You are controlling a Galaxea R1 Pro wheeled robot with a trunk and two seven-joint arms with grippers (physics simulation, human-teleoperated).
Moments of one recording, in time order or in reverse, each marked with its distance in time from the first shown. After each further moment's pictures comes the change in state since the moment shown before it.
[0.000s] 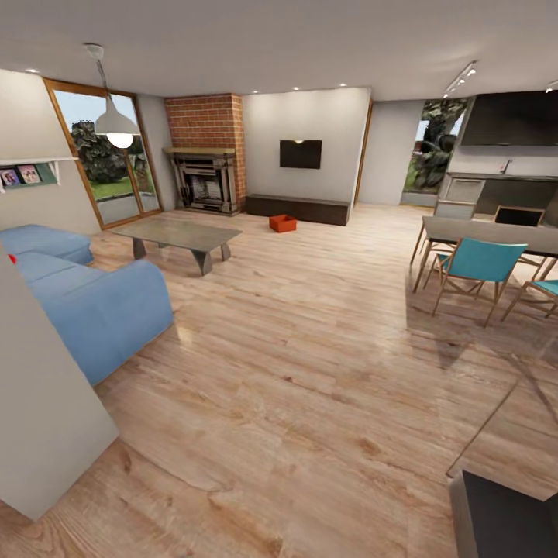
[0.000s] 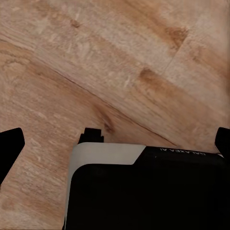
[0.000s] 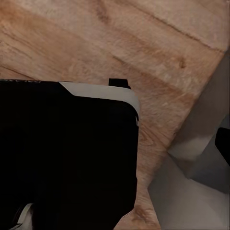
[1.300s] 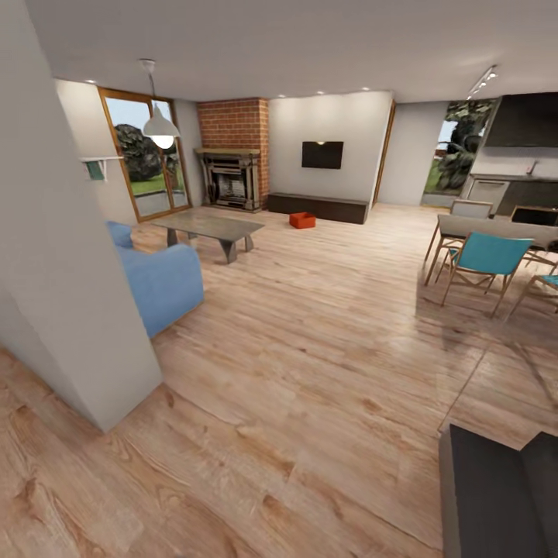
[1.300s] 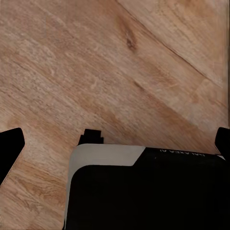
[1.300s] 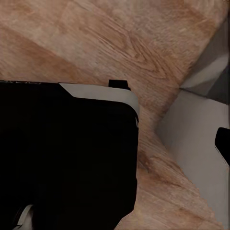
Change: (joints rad) left arm 0.000 0.000 0.000 0.000 0.000 -0.001 0.000; right arm 0.000 0.000 0.000 0.000 0.000 0.000 0.000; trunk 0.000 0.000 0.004
